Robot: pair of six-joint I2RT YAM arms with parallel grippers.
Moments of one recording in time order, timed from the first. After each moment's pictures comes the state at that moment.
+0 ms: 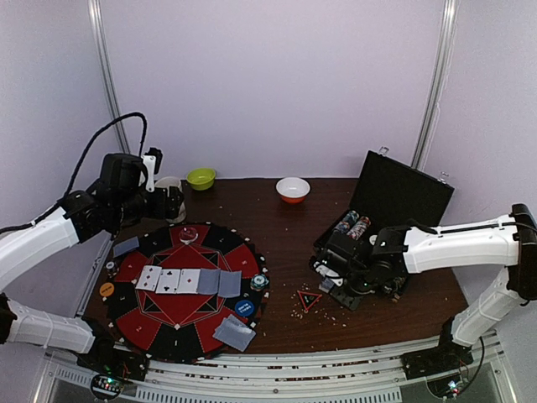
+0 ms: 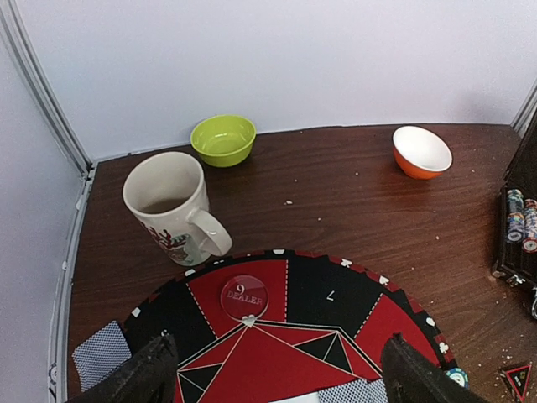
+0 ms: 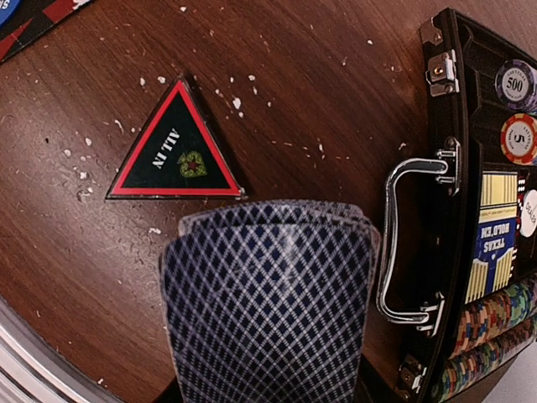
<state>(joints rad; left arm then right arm) -0.58 1.11 0.99 -0.40 -0.33 -0.22 1.05 1.48 0.96 -0.78 0.29 0.13</state>
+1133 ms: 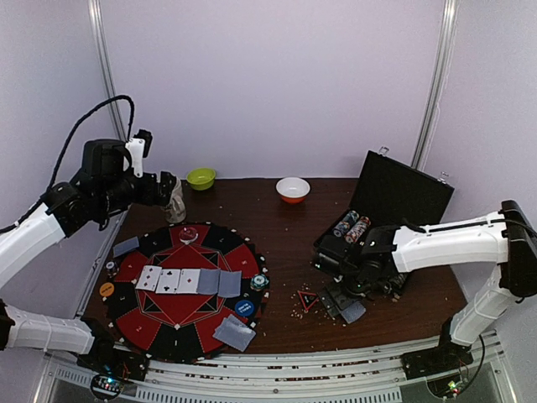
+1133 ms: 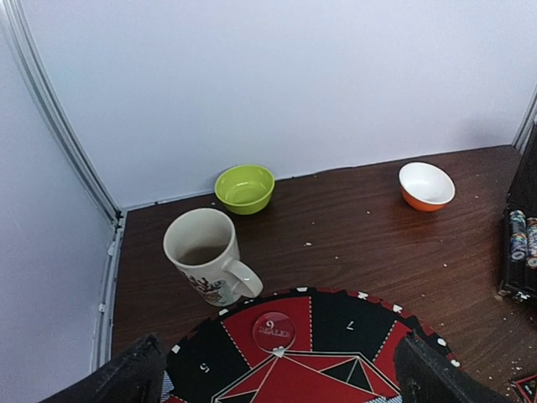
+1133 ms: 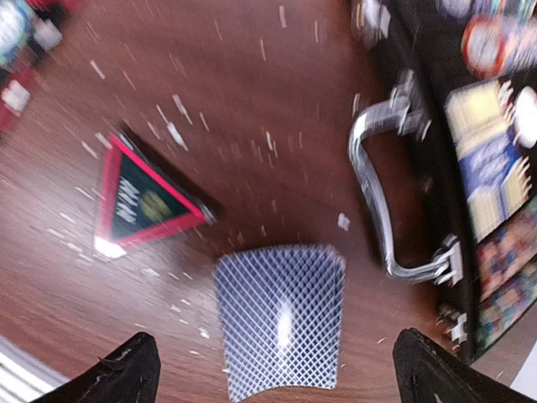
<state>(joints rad) -0.55 1.06 1.08 -0.43 -0.34 -0.10 1.06 1.55 1.00 -0.85 0.32 0.55</state>
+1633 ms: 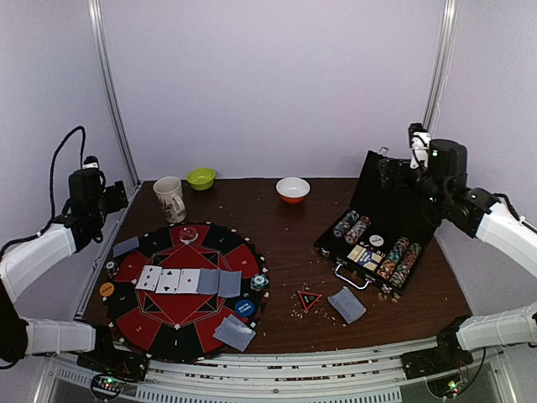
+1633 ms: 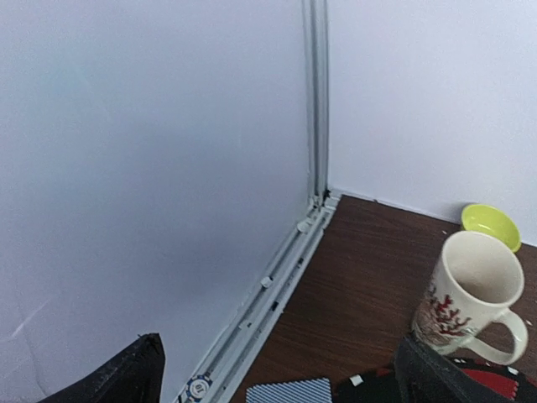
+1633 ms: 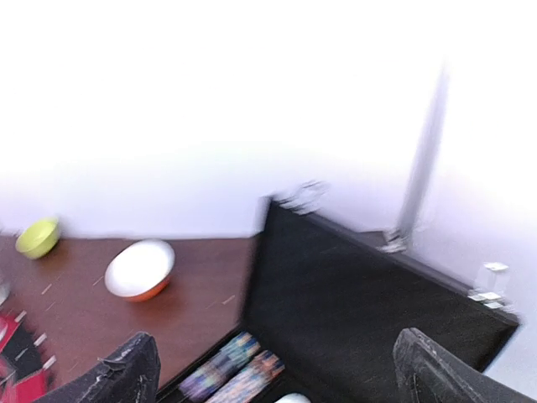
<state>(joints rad) -0.08 1.08 0.74 0.04 -0.51 -0.11 0.45 1.09 0.99 -0.17 0.38 0.13</state>
